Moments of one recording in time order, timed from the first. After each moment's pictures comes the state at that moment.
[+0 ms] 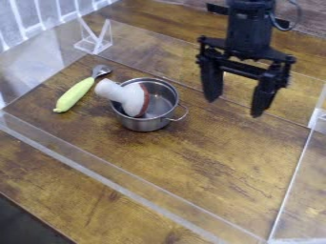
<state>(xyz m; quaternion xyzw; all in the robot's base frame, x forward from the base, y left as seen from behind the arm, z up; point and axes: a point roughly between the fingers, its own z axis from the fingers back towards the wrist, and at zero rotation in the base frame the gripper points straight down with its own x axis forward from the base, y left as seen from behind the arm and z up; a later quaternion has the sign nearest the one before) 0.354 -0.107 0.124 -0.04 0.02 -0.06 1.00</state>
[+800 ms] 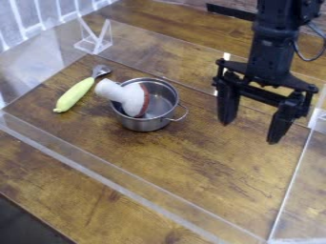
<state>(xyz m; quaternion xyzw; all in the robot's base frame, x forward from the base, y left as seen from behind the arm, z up) 0.349 -0.119 0.107 -0.02 0.04 -0.03 1.00</state>
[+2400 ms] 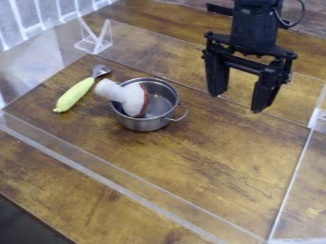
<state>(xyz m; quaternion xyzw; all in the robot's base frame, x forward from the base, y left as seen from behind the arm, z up) 0.366 -0.095 0.122 -0.04 0.03 -0.09 0.99</state>
